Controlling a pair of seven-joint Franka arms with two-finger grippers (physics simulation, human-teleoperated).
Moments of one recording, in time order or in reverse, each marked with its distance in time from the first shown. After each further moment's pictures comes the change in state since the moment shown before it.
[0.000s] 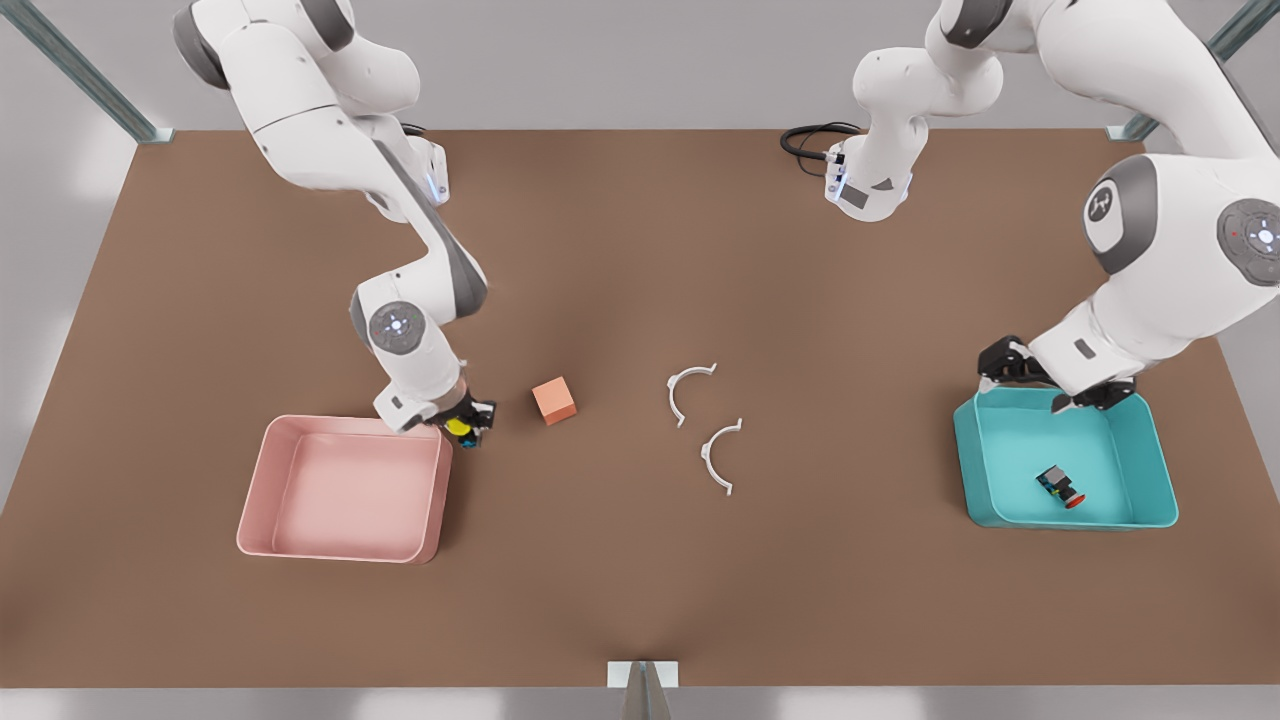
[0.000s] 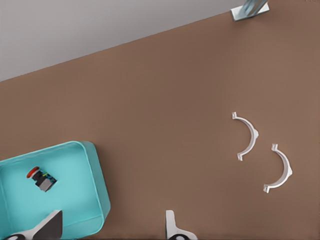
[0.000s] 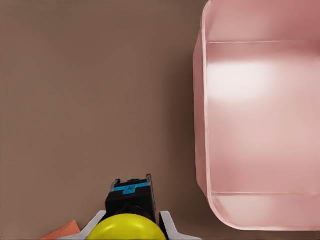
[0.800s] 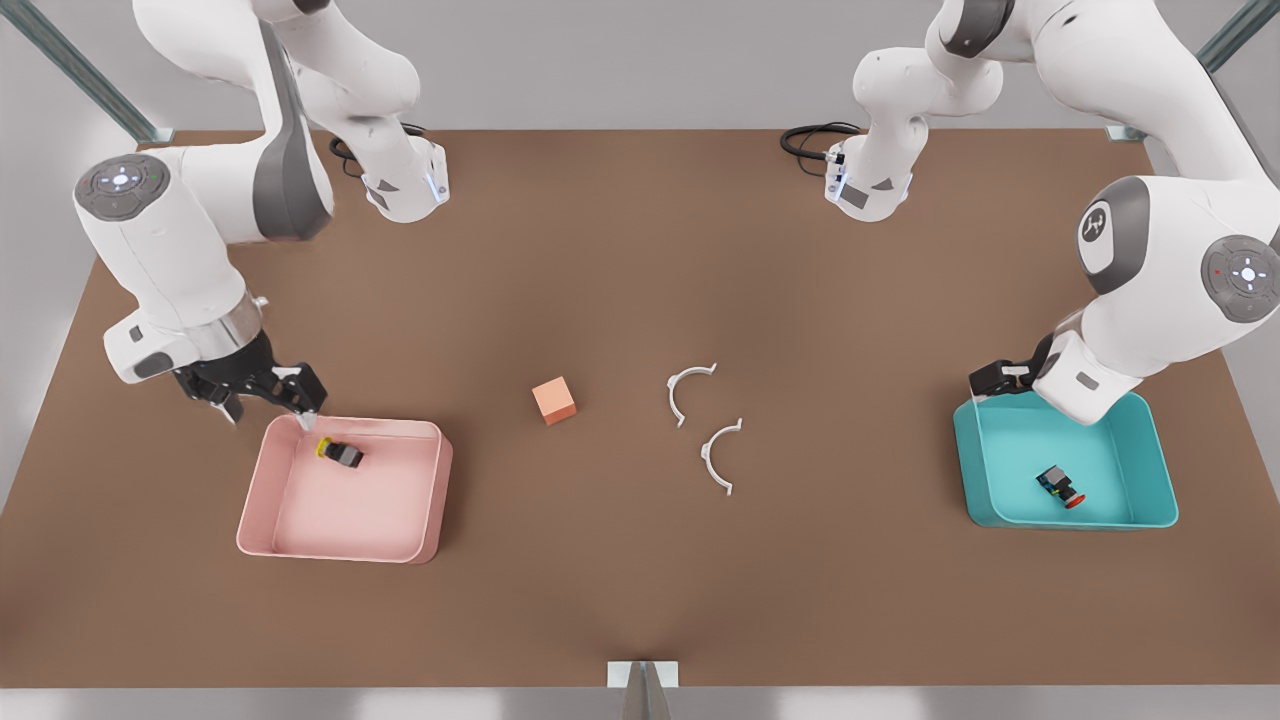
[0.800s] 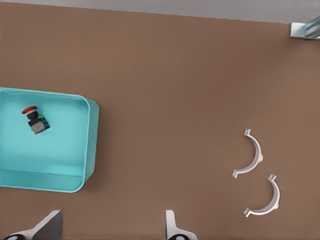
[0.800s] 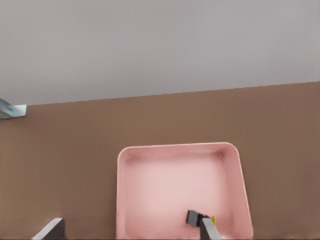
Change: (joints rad) left arm 0.002 0.029 0.002 0.008 0.001 -0.063 -0.352; right arm -0.076 -0.193 -0.139 0.439 0.045 -0.462 -0.252
